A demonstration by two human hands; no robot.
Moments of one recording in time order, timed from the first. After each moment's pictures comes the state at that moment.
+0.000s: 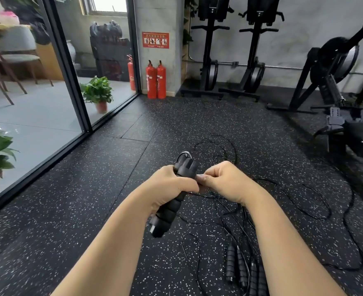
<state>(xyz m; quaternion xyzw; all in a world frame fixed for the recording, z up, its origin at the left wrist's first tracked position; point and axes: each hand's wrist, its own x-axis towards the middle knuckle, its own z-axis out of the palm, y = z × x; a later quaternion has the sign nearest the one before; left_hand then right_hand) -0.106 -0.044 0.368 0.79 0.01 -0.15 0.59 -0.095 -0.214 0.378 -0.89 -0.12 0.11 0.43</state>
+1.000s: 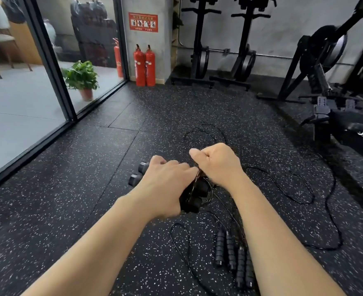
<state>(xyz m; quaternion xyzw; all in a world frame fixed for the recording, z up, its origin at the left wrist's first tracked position) -0.114 -0.057 0.349 0.95 -0.30 0.09 0.00 -0.076 -0.213 0.357 -0.93 -0.10 -0.11 0.32</state>
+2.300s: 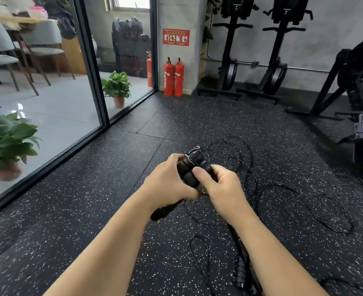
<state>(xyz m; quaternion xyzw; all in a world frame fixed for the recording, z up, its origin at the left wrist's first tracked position) -0.101 -0.005 0.354 0.92 0.00 -0.01 0.40 -0.100 -0.156 0.337 -0.78 -0.12 -0.05 0.61</state>
